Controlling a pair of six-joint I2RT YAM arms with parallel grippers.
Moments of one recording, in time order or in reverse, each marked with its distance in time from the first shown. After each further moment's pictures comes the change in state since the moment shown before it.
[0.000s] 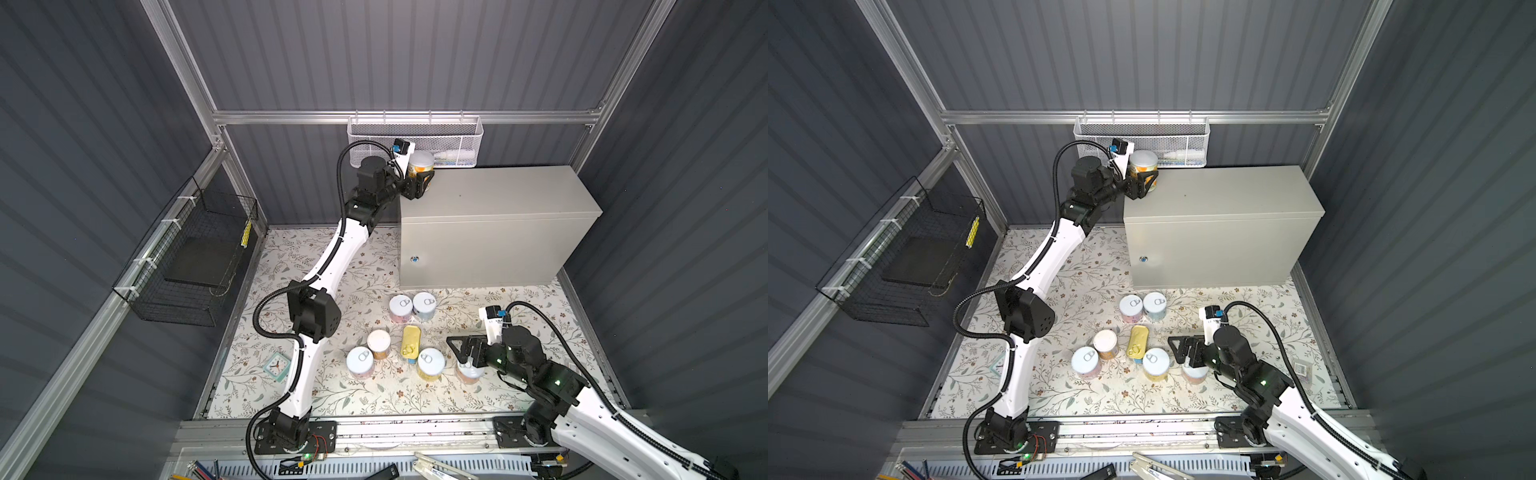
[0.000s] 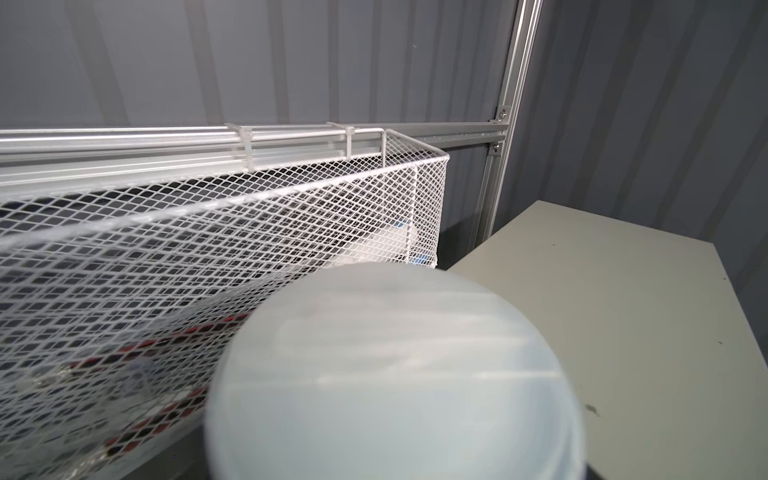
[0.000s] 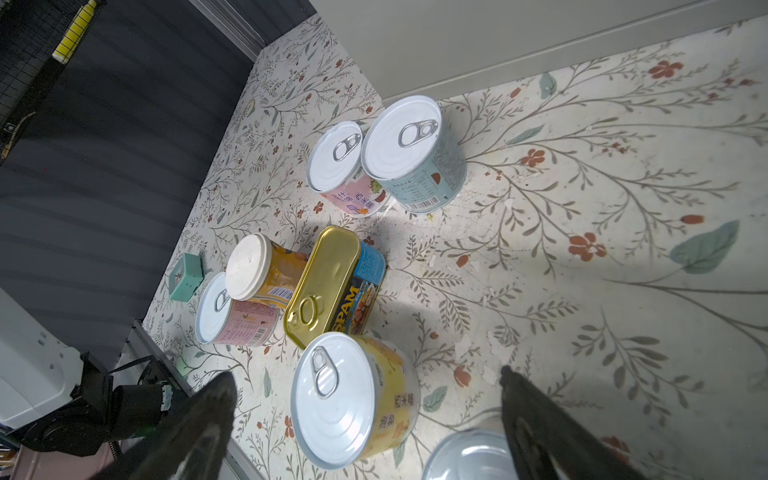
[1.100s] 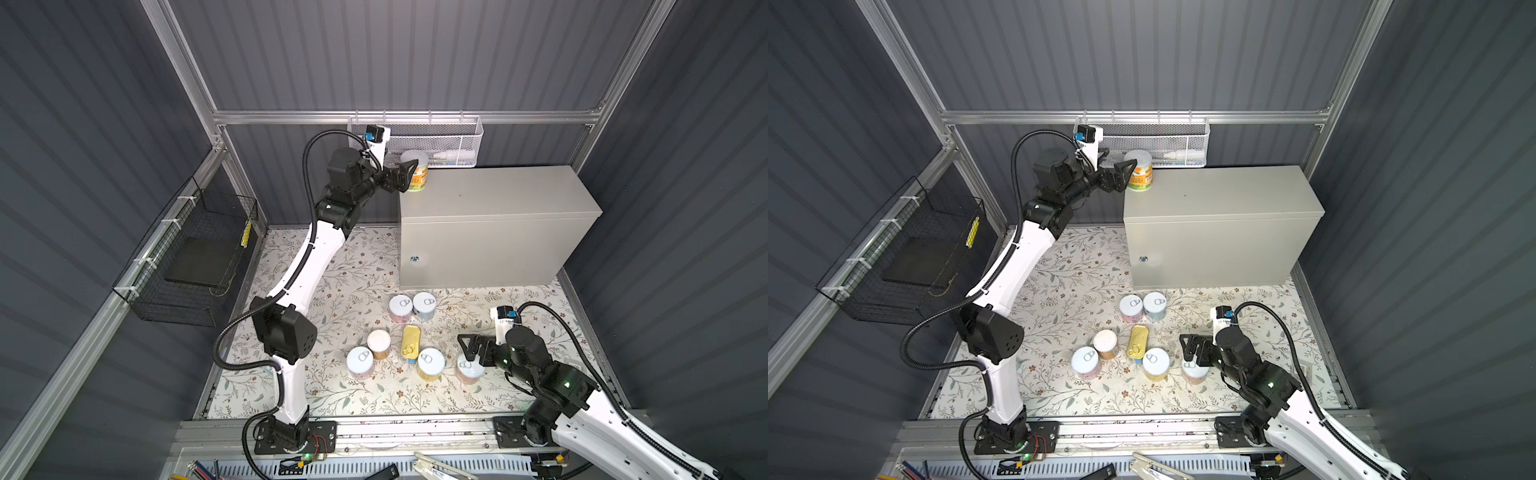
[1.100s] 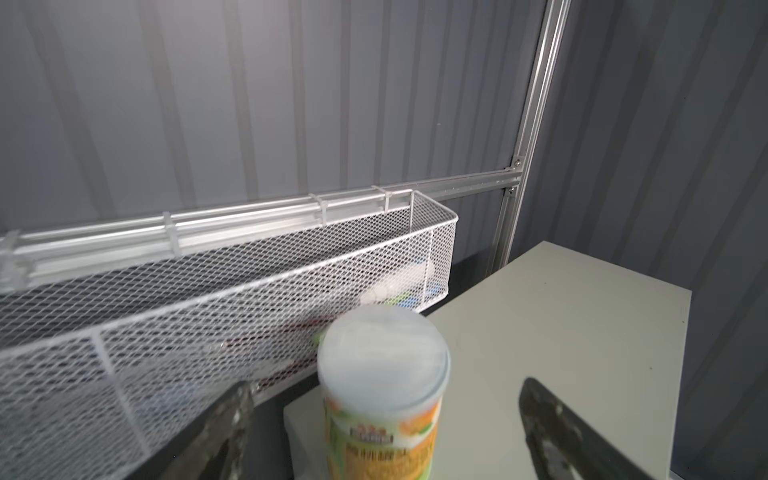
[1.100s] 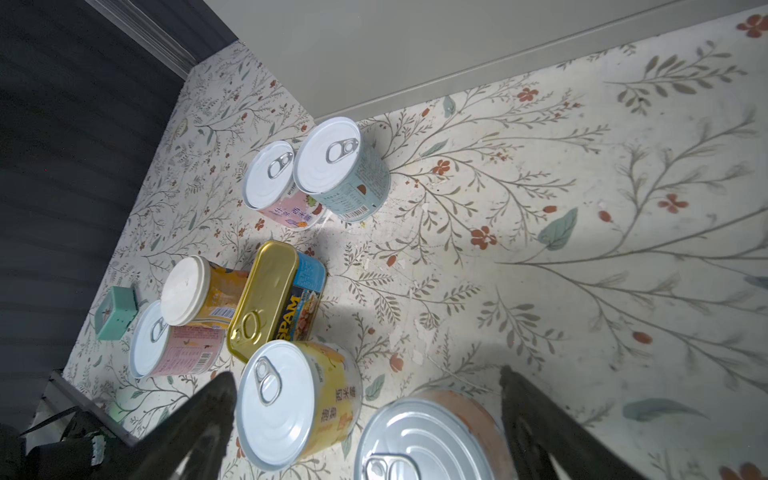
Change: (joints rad) left arm 0.027 -0.371 -0.364 0.011 -0.095 -0.034; right arm 0.000 -0.048 0.064 -0.236 0.184 0.008
